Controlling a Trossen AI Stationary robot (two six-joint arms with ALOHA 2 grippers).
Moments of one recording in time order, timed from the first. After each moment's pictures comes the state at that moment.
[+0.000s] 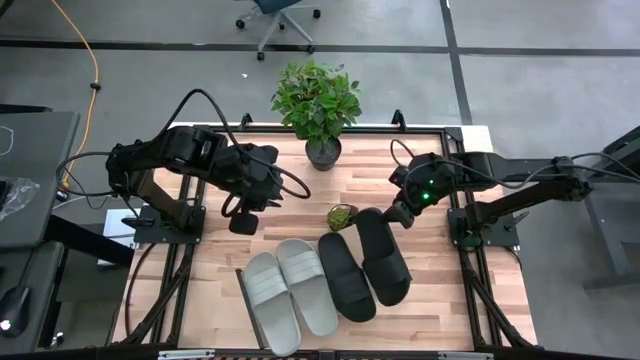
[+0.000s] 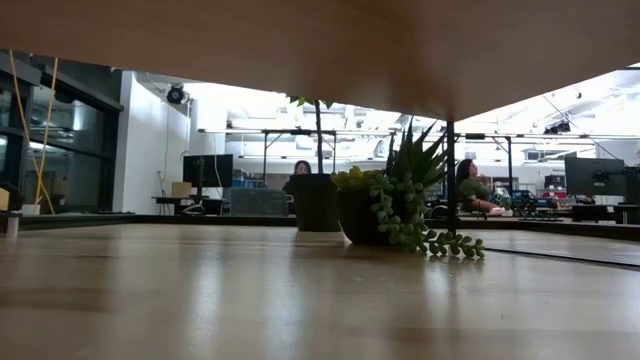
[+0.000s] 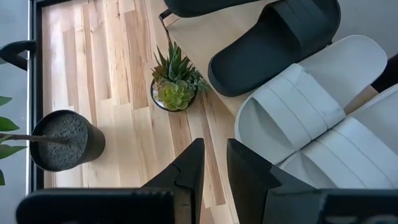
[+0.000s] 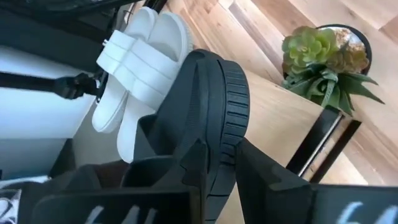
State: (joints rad) left arm -0.04 1.57 2.08 -1.46 -0.05 0.10; right arm 0.04 1.10 1.16 -0.77 -0.26 0.89
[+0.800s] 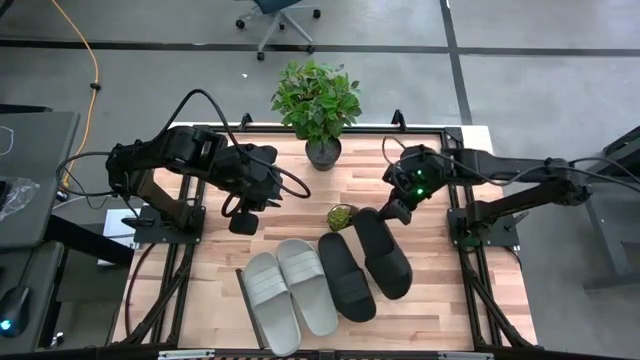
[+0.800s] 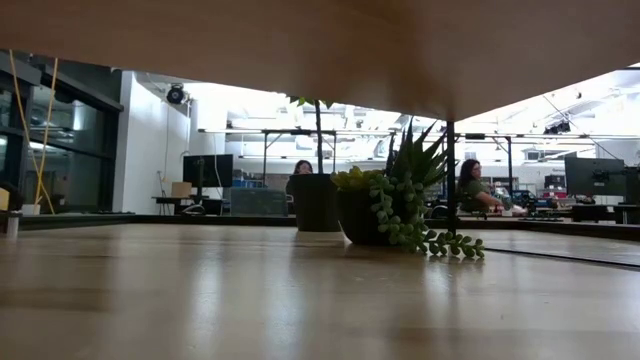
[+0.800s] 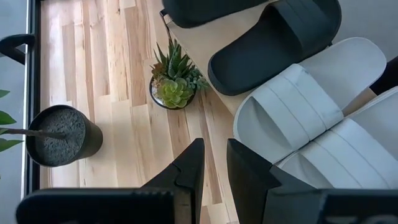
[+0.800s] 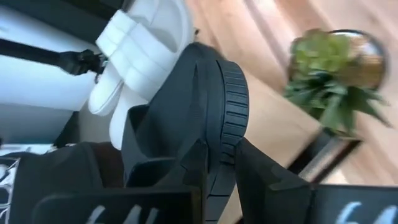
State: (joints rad) left arm -0.04 1.57 2.08 -1.47 -0.05 0.07; right arm -0.08 1.13 1.09 -0.70 -0.44 0.70
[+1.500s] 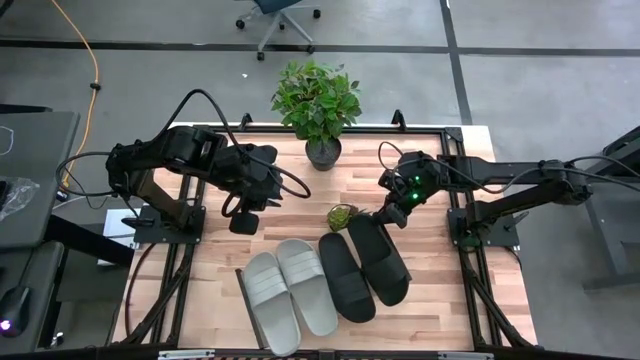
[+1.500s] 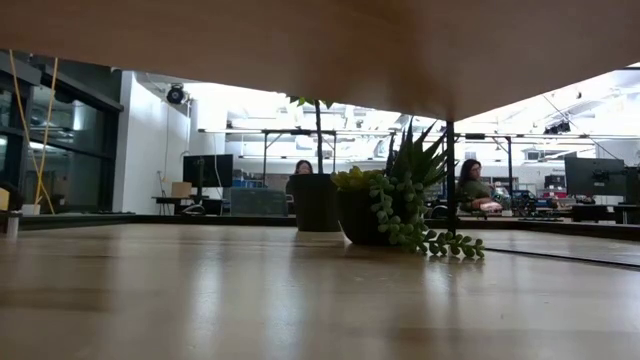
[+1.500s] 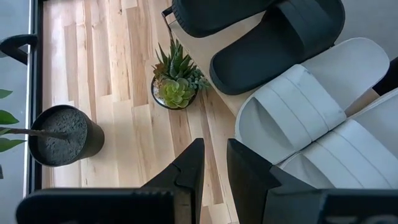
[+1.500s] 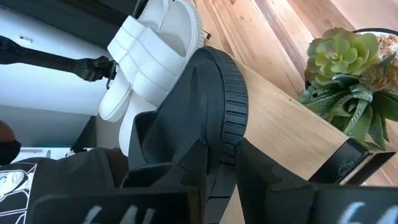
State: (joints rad) left arm -0.04 1.57 2.08 -1.47 -0.06 0.07; right arm -0.07 1.12 0.98 -0.52 -0.47 0.76
